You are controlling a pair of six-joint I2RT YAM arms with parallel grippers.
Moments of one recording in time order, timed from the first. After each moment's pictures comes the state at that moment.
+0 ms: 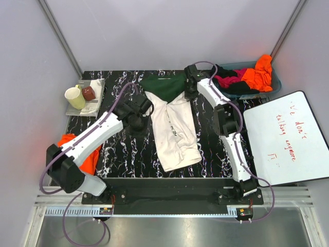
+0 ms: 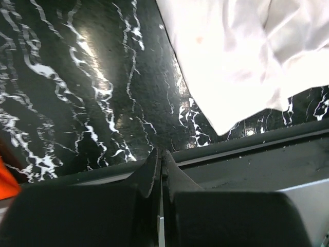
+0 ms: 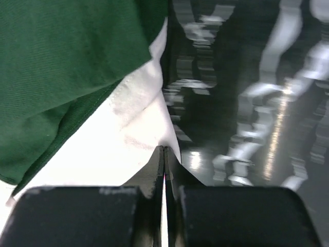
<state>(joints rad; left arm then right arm) -0.65 1.41 1.34 -1.14 -0.04 -0.51 0.38 2.63 2.44 -0.87 0.04 0.34</state>
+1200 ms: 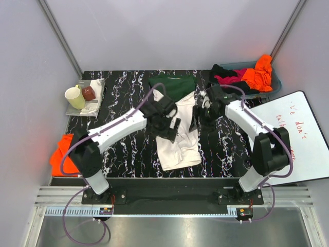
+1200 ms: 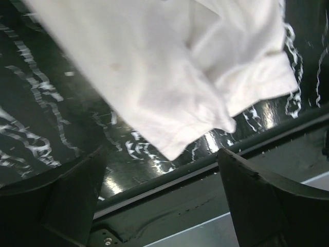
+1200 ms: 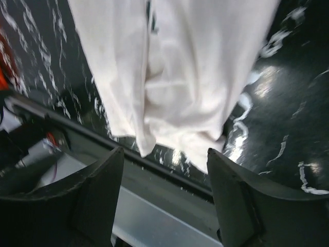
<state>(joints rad) -0.84 1.70 1.46 -0.97 0.02 -0.47 0.34 1.64 1.31 -0.86 -0.41 0.38</state>
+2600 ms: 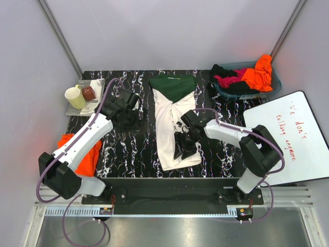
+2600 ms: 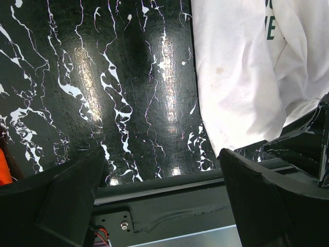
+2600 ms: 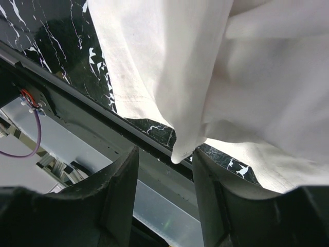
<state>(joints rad) -0.51 1.36 1.28 -1.03 -0.03 -0.49 0.69 1.68 1.01 -0.60 -0.50 0.57</state>
